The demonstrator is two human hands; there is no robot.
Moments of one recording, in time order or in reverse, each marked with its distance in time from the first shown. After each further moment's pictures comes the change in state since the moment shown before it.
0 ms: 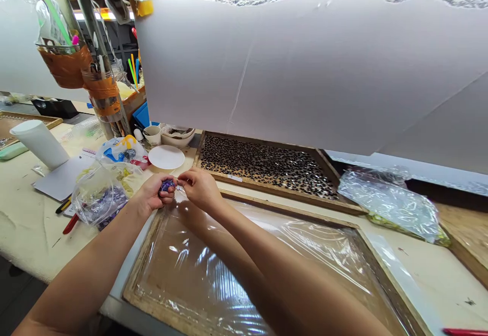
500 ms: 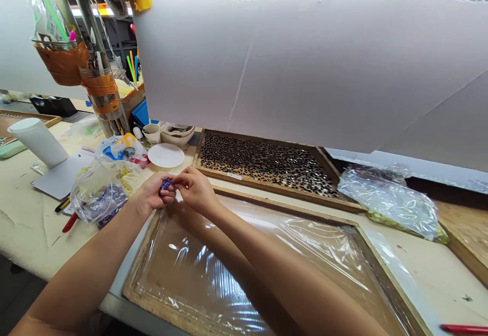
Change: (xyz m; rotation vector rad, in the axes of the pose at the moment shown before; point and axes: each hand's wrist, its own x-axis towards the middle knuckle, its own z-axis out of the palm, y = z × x) left_hand 0.001 -0.002 0.002 -0.047 -0.043 -0.055; right_hand -0.008 -0.009 0.008 0.176 0.034 0.015
